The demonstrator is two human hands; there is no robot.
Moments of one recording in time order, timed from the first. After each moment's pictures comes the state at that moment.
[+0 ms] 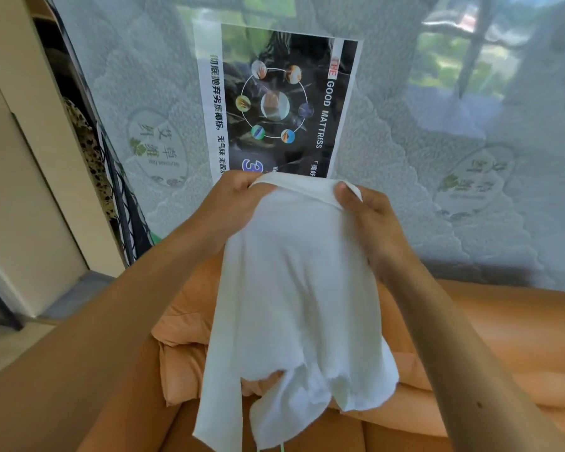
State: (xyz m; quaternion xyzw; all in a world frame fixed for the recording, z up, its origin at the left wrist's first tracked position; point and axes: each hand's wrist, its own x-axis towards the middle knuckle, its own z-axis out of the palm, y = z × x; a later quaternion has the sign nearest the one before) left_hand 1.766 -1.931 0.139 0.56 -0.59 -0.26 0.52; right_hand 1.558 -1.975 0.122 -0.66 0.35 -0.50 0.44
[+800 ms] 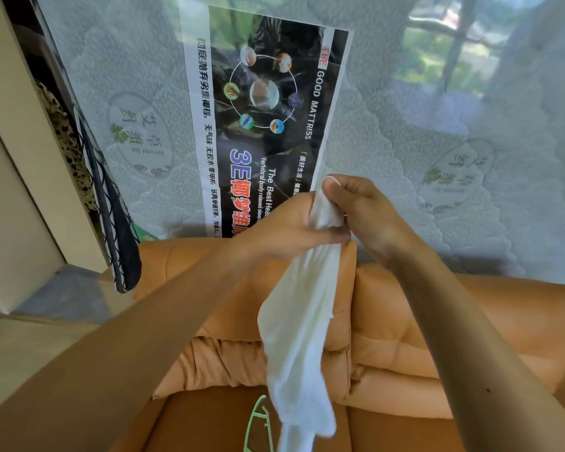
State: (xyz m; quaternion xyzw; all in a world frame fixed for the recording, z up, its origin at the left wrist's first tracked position) left_hand 1.698 -1.944 0.111 0.43 -0.75 -0.30 0.40; right_hand 1.552 -1.967 0.136 -0.76 0.32 -0.42 0.38
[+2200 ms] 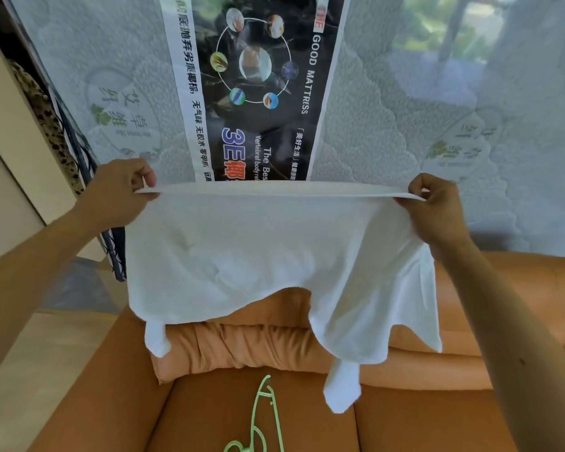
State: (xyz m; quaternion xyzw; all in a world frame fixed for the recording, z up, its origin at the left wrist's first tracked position) left_hand 1.928 -1.944 0.082 0.71 -0.63 0.03 0.32; right_hand 1.461 -2.049 0.070 -0.66 0.47 -0.52 0.26
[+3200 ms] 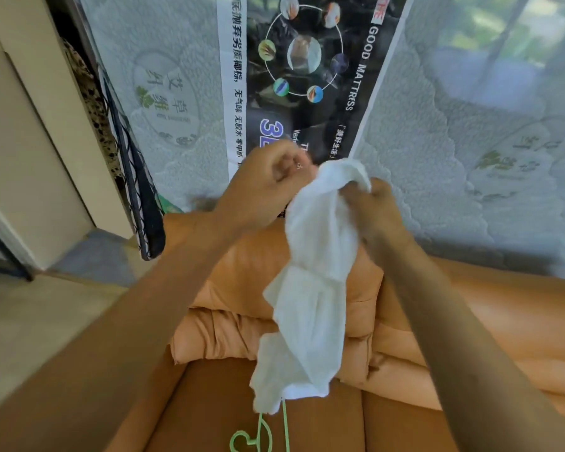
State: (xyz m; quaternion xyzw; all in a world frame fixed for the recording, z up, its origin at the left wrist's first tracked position) left_hand 1.781 -1.945 0.102 0.52 -0.64 -0.16 0.54; right_hand 1.611 -2.004 0.084 -0.63 0.46 -0.44 0.44
